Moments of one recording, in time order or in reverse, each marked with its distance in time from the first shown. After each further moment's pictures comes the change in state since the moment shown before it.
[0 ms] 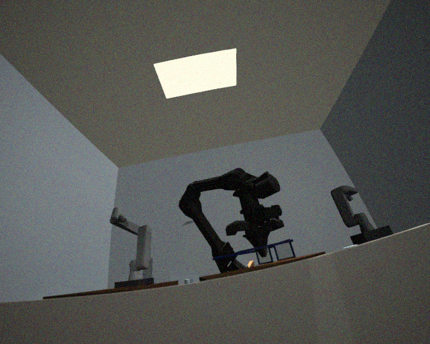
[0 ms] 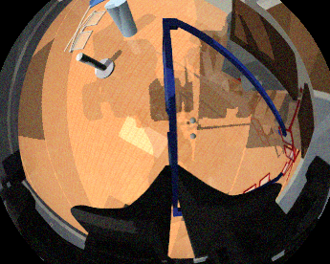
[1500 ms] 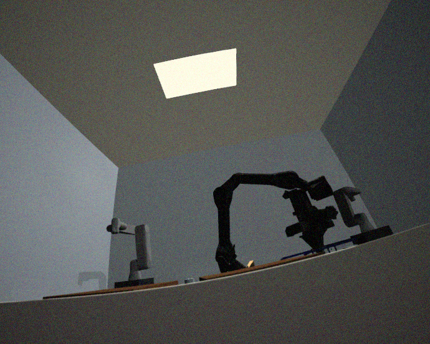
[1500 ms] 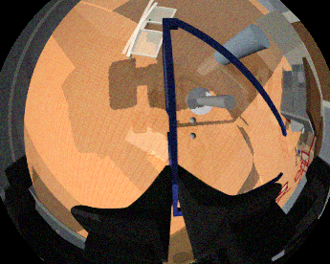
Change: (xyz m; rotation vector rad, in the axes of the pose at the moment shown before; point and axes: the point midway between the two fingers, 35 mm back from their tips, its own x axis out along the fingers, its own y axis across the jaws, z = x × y) arm 0.031 0.156 0.075 0.014 -0.016 0.018
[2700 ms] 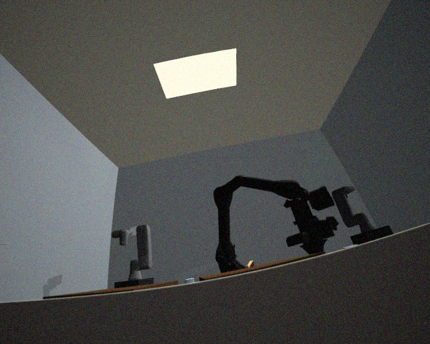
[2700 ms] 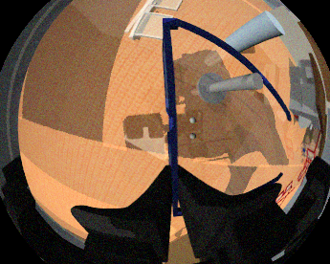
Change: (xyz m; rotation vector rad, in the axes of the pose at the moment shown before) arm 0.027 0.009 -0.017 -0.010 0.003 -0.010
